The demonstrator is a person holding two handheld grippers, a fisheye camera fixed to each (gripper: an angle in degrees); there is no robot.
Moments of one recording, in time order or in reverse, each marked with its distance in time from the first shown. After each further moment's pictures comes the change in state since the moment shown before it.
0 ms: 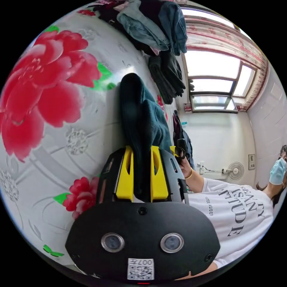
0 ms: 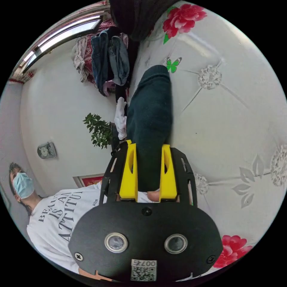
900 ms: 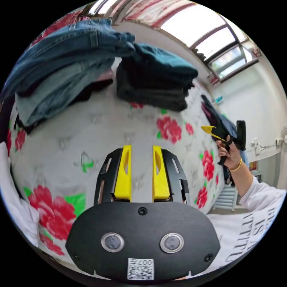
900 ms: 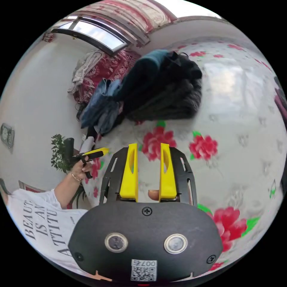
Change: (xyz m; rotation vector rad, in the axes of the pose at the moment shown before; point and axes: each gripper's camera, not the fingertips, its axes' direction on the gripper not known) left arm 0.200 -0.143 0.250 -0.072 -0.587 0.360; right arm -0.124 -0.057 -0.152 0.373 0.578 -0.238
